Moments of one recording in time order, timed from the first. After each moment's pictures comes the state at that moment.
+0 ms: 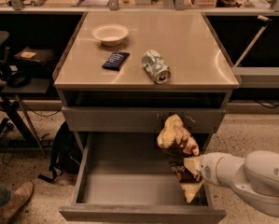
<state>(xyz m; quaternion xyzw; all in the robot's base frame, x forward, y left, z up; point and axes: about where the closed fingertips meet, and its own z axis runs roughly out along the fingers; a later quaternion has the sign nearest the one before) 0.461 -0.171 0.627 -0.13 0.91 0.18 0.34</state>
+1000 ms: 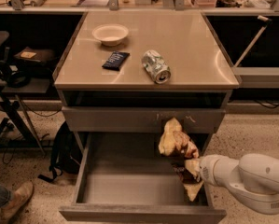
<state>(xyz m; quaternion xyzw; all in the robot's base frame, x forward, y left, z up) 0.478 -0.181 0.586 -0.12 0.92 0.17 0.34</state>
